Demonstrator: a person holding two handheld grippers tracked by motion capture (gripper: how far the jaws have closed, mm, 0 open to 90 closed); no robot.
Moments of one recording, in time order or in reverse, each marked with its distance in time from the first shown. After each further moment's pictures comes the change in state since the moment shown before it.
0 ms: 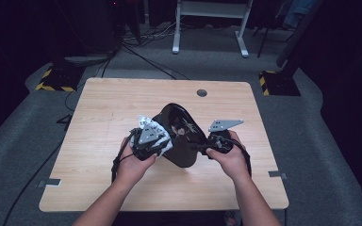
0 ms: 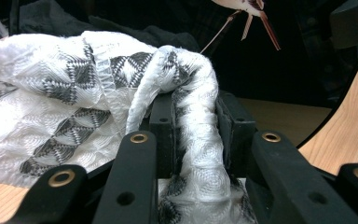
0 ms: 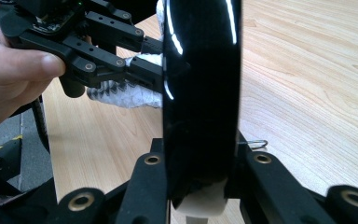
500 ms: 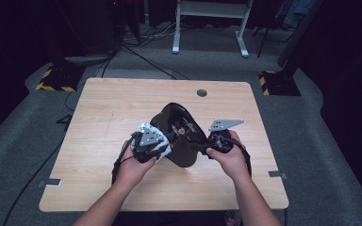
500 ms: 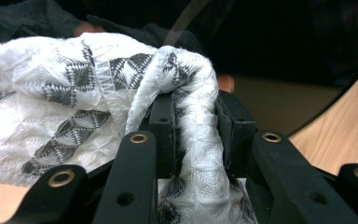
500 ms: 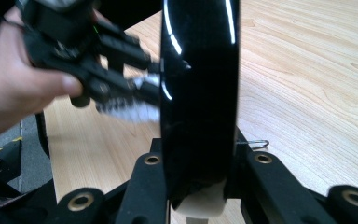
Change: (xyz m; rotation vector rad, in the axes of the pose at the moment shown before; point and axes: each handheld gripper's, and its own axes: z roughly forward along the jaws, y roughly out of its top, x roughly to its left) left arm 0.005 -0.005 0.001 0.018 -0.015 -0.019; right arm 0.000 0.000 0.000 0.000 -0.002 0.006
